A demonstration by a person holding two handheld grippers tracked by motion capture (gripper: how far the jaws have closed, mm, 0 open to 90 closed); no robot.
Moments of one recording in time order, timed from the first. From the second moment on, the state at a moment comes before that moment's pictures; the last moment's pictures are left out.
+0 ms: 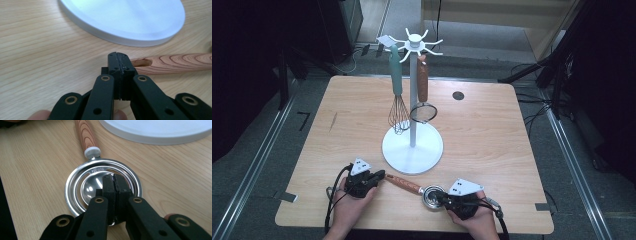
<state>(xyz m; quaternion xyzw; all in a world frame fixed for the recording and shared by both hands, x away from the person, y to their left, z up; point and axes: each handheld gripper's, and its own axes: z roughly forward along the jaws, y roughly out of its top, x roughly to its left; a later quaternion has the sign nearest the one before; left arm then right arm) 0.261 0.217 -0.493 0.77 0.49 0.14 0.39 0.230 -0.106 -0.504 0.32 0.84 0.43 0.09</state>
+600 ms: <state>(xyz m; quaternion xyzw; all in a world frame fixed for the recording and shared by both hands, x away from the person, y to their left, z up) 0.254 0.207 -0.494 0.78 0.47 0.12 0.39 0.237 -0.086 -0.484 0.29 0.85 0.43 0.08</state>
